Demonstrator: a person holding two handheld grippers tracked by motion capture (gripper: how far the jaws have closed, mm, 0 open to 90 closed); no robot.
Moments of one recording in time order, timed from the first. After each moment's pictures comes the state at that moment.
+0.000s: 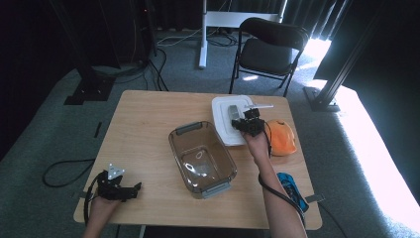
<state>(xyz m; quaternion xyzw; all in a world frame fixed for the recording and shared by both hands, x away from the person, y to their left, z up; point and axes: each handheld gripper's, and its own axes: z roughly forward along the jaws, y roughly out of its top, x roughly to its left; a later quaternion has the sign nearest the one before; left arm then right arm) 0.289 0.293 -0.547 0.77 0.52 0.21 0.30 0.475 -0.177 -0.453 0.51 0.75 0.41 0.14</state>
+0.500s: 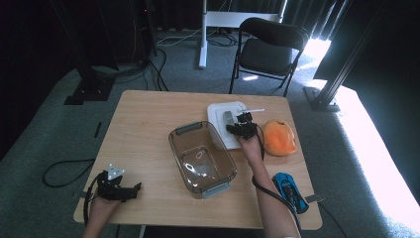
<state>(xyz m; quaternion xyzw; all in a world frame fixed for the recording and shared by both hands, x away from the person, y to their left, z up) 0.288 0.293 -0.547 0.77 0.52 0.21 0.30 0.484 -0.160 -0.482 0.51 0.75 0.39 0.12</state>
